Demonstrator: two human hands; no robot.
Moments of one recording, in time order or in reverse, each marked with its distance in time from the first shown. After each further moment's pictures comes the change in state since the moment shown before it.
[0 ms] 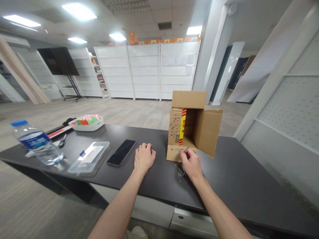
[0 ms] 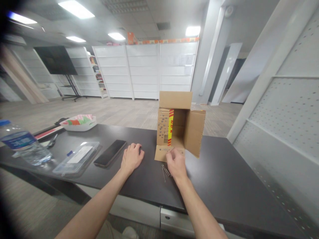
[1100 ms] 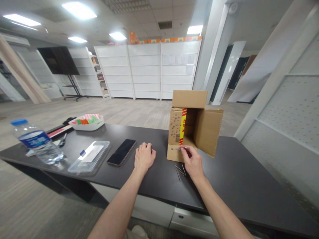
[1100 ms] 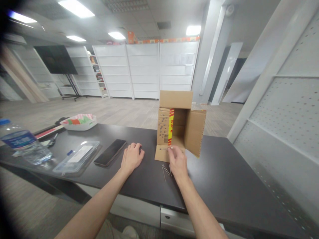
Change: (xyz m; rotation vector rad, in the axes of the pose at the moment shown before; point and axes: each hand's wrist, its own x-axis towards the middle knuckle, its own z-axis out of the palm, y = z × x) left_hand 0.000 0.001 -0.001 -0.017 -0.018 -0.013; right_hand 0.003 0.011 0.000 0.017 0.042 -0.067
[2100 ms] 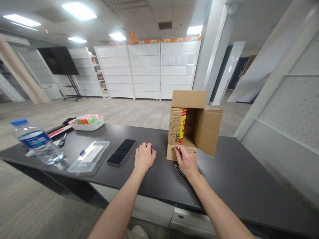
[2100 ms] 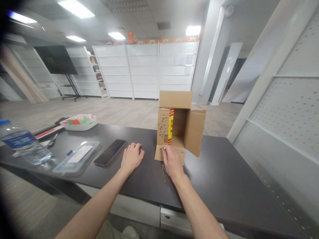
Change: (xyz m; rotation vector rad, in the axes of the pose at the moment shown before) left_hand -0.001 0.000 0.001 0.002 0.014 0.014; right_hand 0.003 -0.008 0.010 -0.237 -0.170 -0.276
